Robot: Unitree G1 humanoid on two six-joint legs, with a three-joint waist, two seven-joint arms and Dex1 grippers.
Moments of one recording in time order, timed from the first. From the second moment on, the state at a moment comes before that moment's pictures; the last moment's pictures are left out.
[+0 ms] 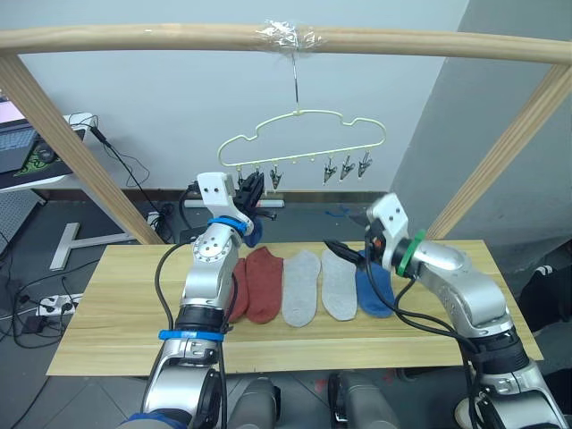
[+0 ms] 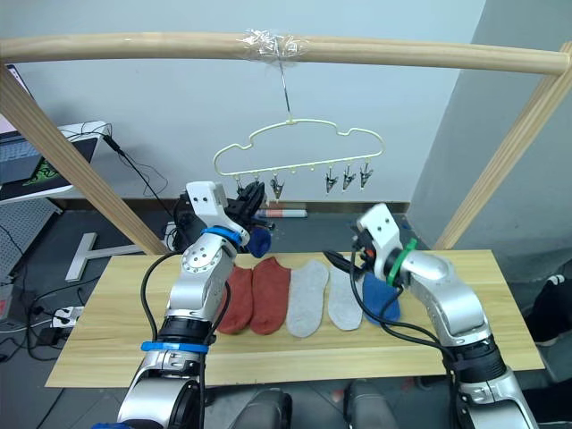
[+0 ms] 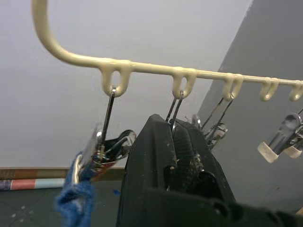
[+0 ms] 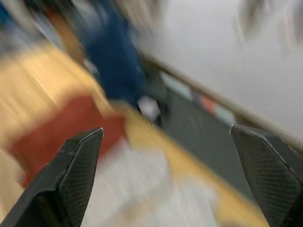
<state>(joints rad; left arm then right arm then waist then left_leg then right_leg) -0.55 0.15 0.08 0.29 -0.16 0.02 -0.26 -0.34 -0.46 0.17 -0.07 0.21 0.54 0.59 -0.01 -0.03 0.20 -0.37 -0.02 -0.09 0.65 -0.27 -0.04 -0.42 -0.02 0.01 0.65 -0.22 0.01</state>
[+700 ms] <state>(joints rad) -0.52 0.15 0.08 0.24 -0.18 0.06 -0.28 -0.50 -0.37 0.19 0.71 0.01 0.17 0.57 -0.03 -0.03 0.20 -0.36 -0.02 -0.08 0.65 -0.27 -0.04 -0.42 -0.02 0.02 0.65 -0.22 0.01</state>
